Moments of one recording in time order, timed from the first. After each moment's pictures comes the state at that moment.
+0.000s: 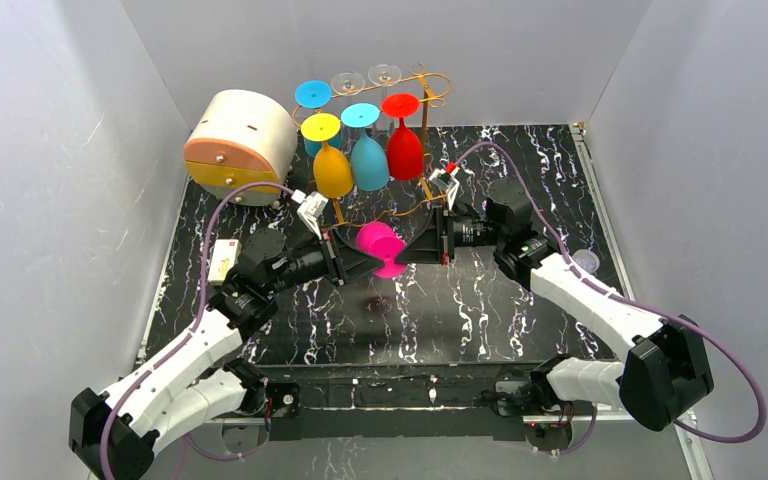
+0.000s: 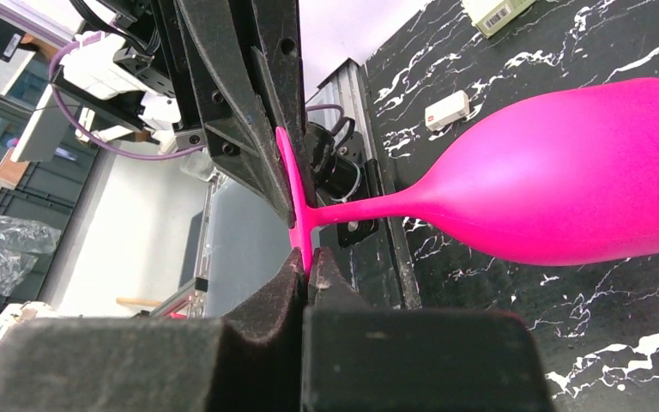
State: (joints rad) left arm -0.65 0.86 0.65 0.12 0.50 -0.79; right arm 0.59 1.21 0.85 0.22 -1.02 0.69
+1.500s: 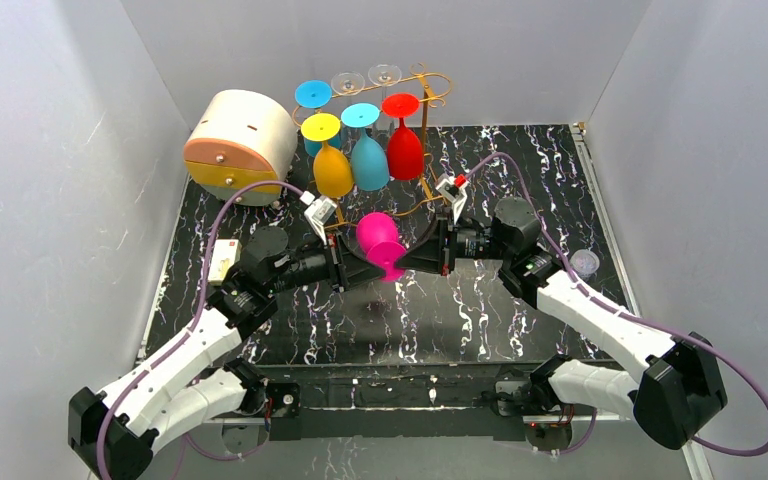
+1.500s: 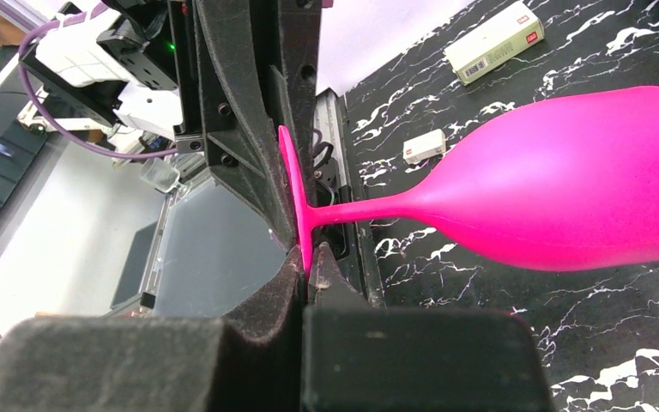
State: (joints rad) left arm -0.66 0.86 0.69 0.02 0.56 -0.70; right arm 0.65 1.11 0.75 0.34 -0.90 0.63
